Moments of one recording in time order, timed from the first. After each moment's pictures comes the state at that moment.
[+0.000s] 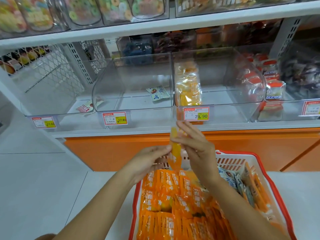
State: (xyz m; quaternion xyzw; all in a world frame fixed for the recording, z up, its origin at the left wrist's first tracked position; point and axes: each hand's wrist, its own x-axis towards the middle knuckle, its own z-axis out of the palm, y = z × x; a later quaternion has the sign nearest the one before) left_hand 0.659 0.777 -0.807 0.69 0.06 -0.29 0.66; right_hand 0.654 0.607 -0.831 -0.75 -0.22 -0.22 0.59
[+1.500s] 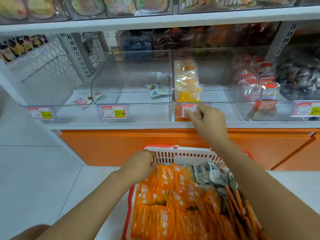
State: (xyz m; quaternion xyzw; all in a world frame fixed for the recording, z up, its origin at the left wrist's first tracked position) left_hand 0.644 0.782 -0.822 0.97 -0.11 -0.16 0.14; right_hand 0.702 0.575 -0.779 -0.93 -0.04 -0.20 0.30
